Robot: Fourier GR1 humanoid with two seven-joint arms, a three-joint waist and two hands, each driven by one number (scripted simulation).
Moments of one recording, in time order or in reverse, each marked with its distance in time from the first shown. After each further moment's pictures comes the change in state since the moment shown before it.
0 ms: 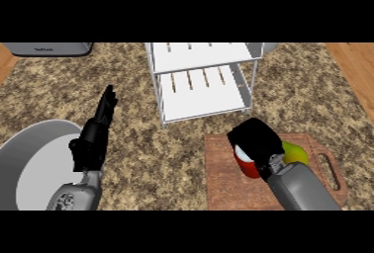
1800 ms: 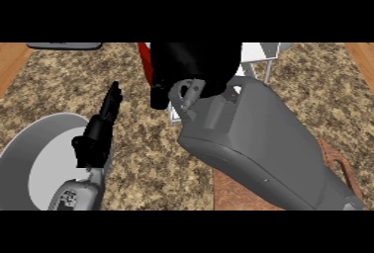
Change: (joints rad) left arm -0.027 -0.009 -0.008 -0.002 0.007 -0.026 0.008; right arm -0.877 0.196 -0.073 -0.028 -0.445 -0.034 1.166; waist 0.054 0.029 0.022
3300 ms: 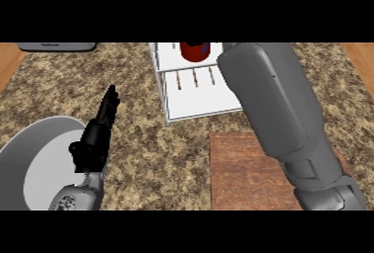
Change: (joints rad) left arm 0.035 -0.011 0.007 -0.017 -0.014 0.008 -0.013; right arm -0.023 -0.002 -0.358 0.435 0.084 -0.466 -0.206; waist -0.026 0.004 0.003
